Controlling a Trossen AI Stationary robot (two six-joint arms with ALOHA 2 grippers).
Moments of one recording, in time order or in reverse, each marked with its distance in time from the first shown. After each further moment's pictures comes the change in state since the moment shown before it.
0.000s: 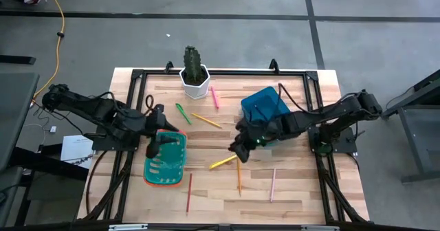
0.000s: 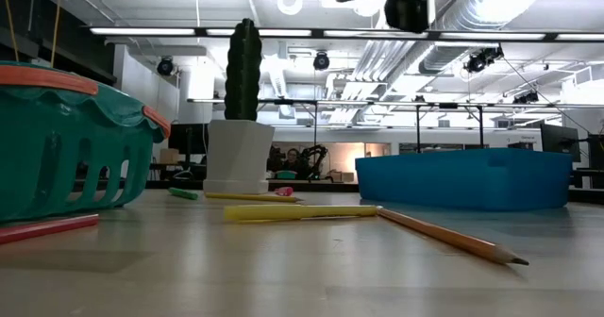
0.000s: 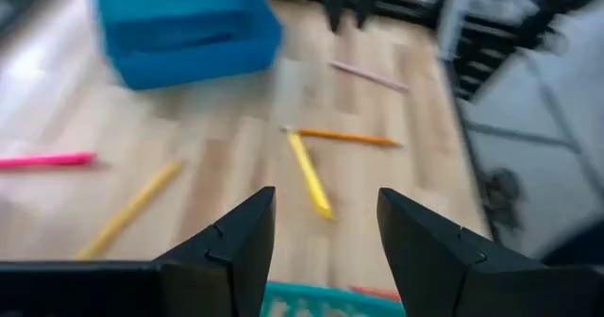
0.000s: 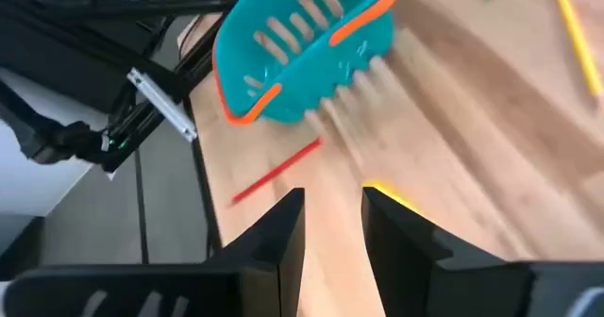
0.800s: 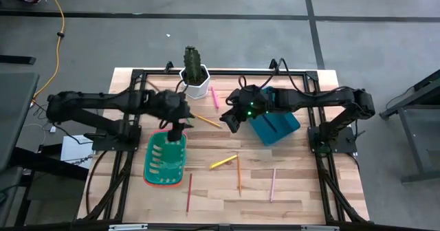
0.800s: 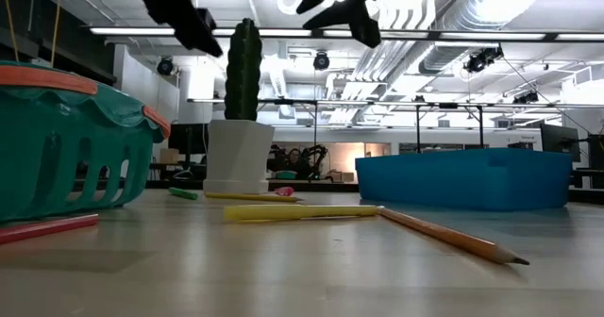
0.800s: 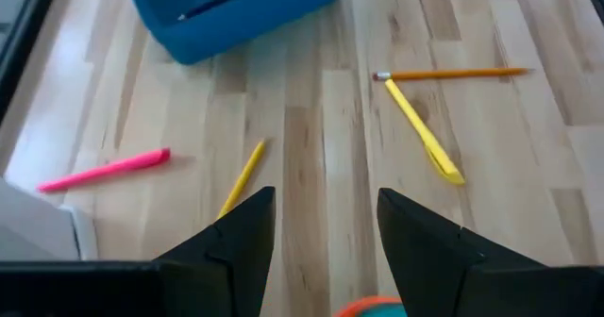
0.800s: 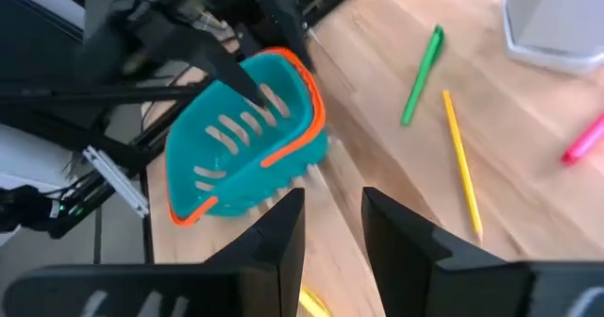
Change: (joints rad) left arm 0.458 0.264 0.000 0.062 0.360 0.506; right arm -0.260 0.056 0.133 -0.033 -0.080 -0.222
